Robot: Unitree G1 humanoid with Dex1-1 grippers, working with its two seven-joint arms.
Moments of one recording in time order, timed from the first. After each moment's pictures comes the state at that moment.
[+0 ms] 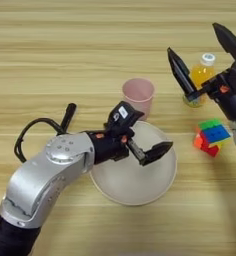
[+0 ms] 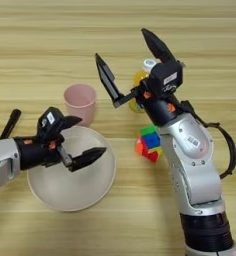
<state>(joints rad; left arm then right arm) -0.15 0.33 -0.27 -0.64 -0.42 0.90 -0.50 -0.18 -0.22 0.03 -0.43 0.28 -0.05 0.38</state>
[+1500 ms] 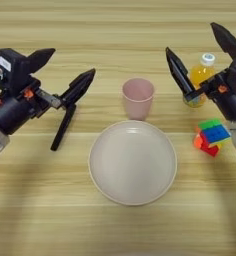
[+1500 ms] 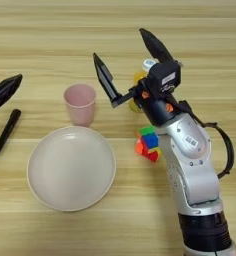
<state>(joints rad) -0.07 0.51 0.35 -0.79 -0.74 0.80 -0.37 -0.18 -0.21 0.04 -0.43 0.28 -0.05 0.38</state>
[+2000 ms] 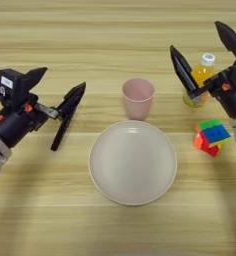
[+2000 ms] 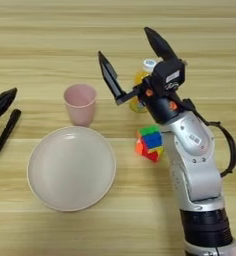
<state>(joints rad) 0.03 0.48 0.29 -0.70 -0.65 0.68 -0.36 -0.20 -0.22 0.01 -0.39 0.29 -0.08 0.40</state>
